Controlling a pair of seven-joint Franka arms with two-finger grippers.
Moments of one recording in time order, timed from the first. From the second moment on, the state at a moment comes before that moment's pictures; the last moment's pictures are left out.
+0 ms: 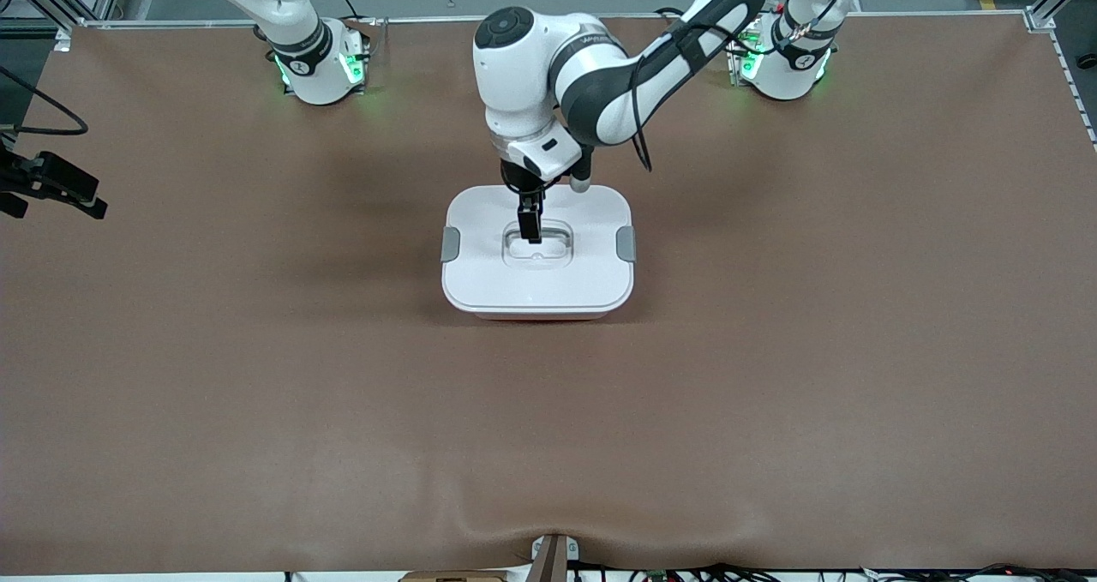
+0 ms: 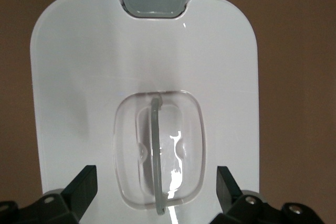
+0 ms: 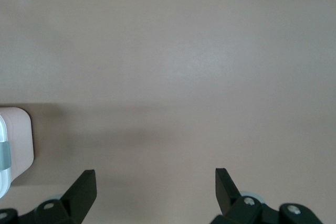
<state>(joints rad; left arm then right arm) -0.50 0.55 -0.58 -1.50 0.56 2.00 -2.75 0.10 0.03 -0.16 -1.51 0.00 1.58 -0.05</state>
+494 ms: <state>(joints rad) -0.37 0.42 -0.58 -1.50 0.42 1.92 -2.55 0.12 0.03 -0.16 -1.51 0.00 1.58 -0.05</state>
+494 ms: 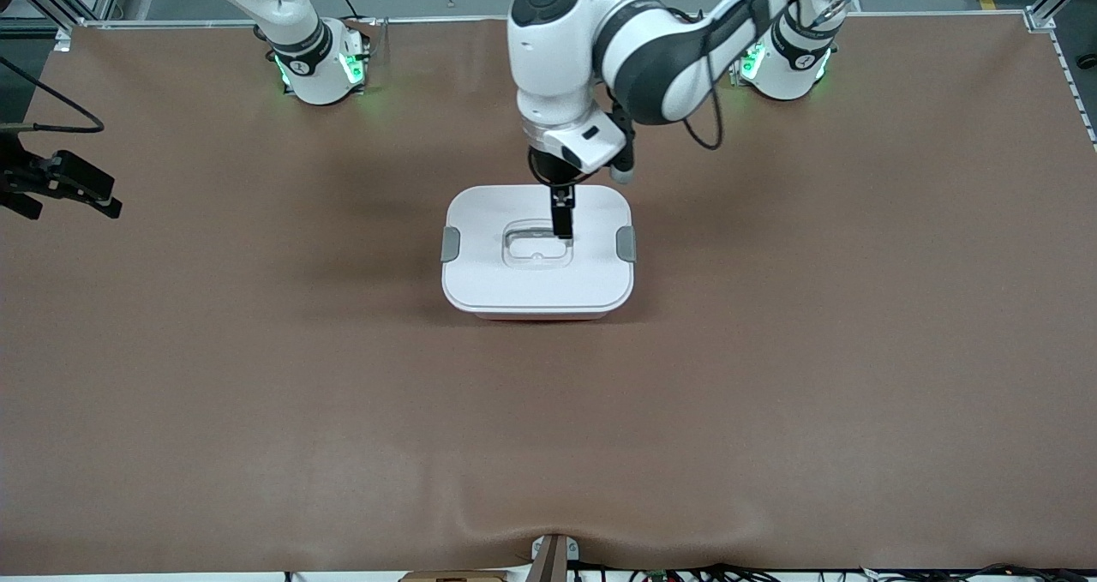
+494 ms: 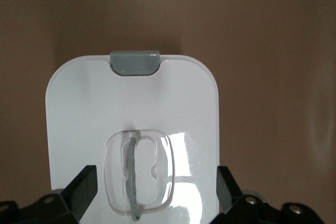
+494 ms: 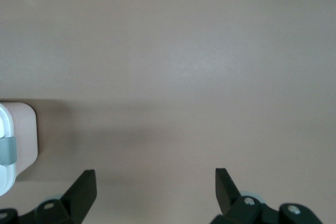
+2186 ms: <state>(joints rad) 0.15 0.34 -0.57 -1.51 0.26 1.88 -1.25 0.12 0.03 -0.16 -1.51 0.00 1.58 -0.05</state>
